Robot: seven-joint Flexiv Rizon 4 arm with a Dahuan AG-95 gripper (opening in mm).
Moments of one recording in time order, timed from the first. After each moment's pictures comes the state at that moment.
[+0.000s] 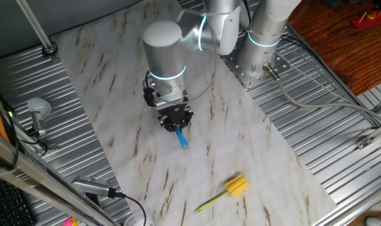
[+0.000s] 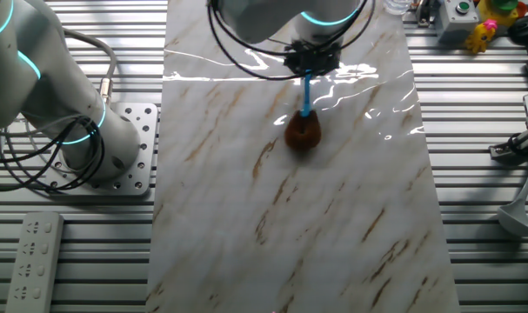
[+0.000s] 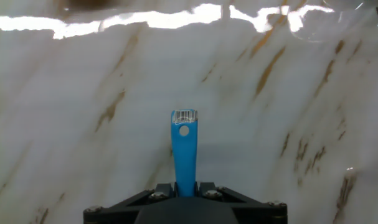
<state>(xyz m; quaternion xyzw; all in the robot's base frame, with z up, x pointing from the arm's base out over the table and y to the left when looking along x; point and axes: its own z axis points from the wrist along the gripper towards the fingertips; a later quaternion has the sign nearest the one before) 0.455 0.164 0.045 -0.67 0.74 0.07 0.07</state>
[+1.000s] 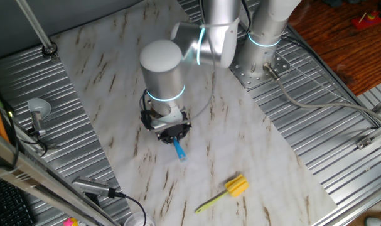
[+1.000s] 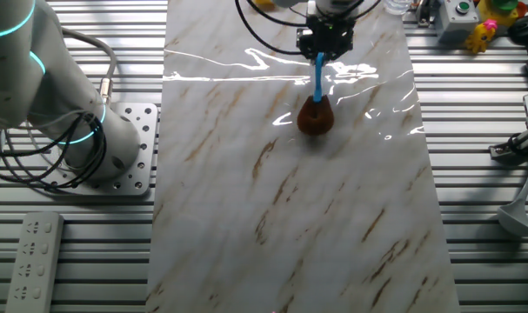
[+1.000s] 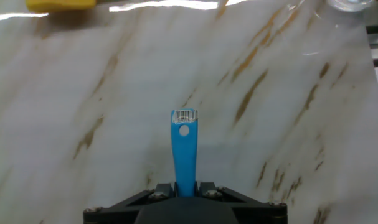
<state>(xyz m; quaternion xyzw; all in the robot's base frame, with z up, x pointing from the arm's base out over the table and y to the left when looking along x) 0.481 0.197 0.046 -0.69 0.72 0.04 0.03</state>
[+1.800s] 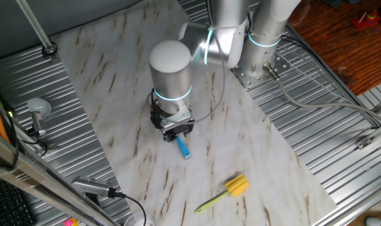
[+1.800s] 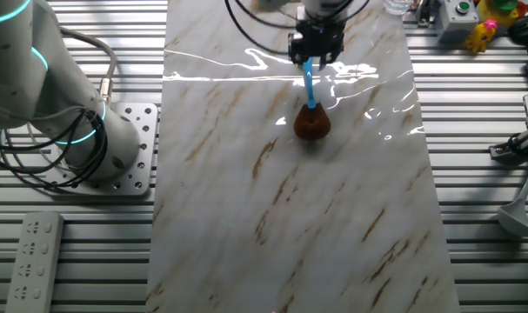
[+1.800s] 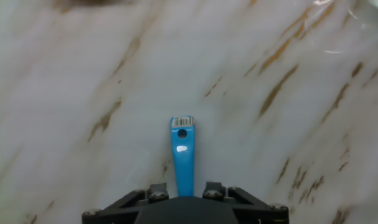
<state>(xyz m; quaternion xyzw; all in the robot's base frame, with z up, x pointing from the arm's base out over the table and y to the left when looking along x) 0.465 0.191 0.056 -0.70 0.71 0.02 0.02</state>
